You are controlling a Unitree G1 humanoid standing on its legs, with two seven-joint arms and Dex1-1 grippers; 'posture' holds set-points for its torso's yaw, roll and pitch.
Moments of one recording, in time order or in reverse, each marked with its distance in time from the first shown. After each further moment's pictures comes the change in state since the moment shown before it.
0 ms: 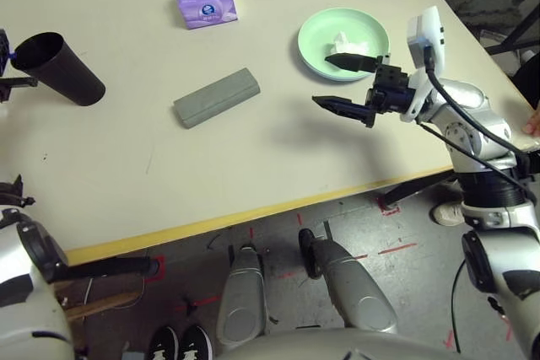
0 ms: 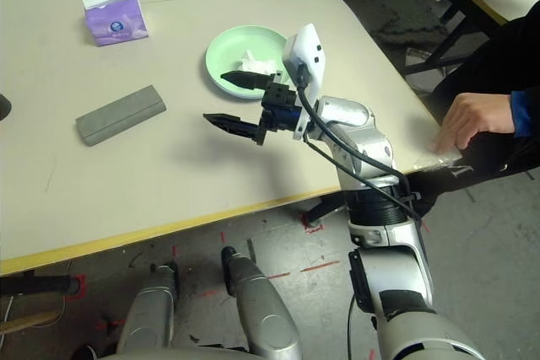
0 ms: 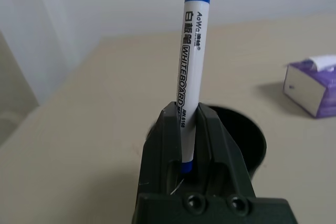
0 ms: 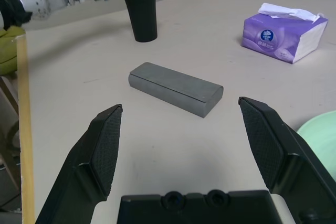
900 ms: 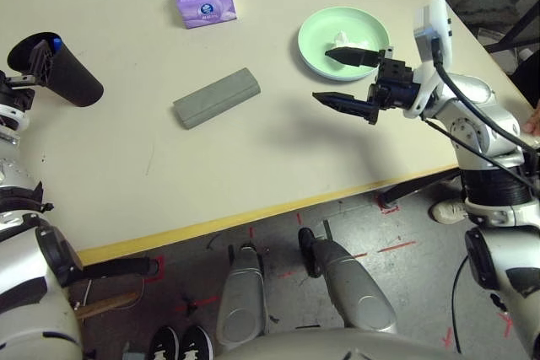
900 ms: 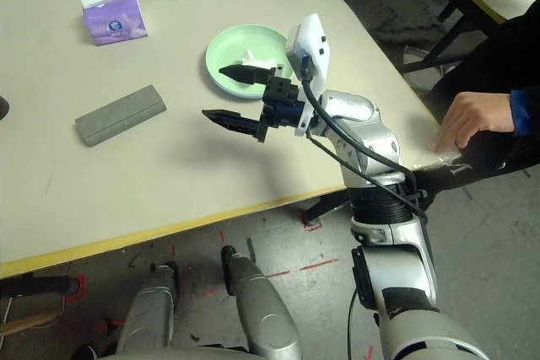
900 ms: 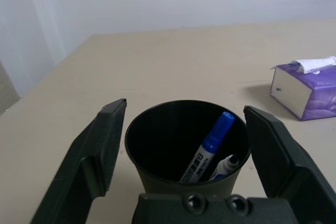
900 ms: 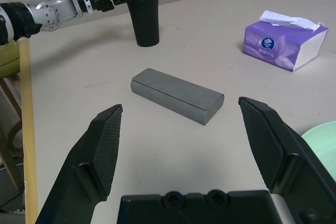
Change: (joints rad) left arm 0.005 -0.027 0.000 -0.022 -0.041 -0.003 -0.020; right arm -0.017 -0.010 -0.002 -0.028 0.019 0.023 -0.001
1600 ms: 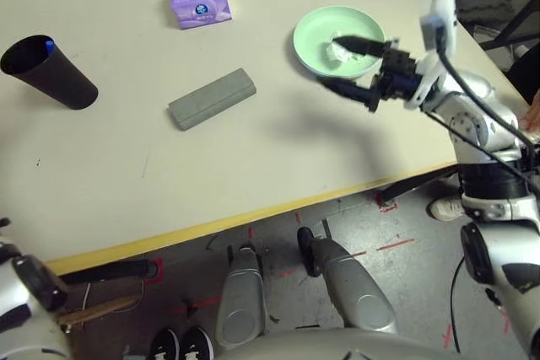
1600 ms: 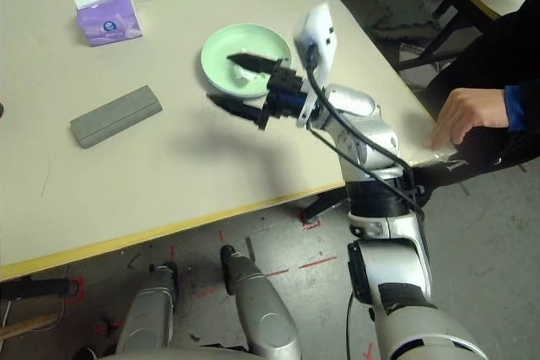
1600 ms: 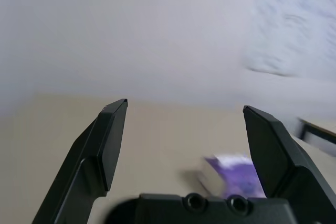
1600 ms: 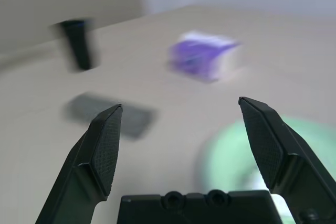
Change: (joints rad) left arm 0.237 0.098 0.374 -0.474 -0.365 0.430 -0.130; right arm -0.096 -0.022 -0.146 0.180 -0.063 -0.088 -0.218
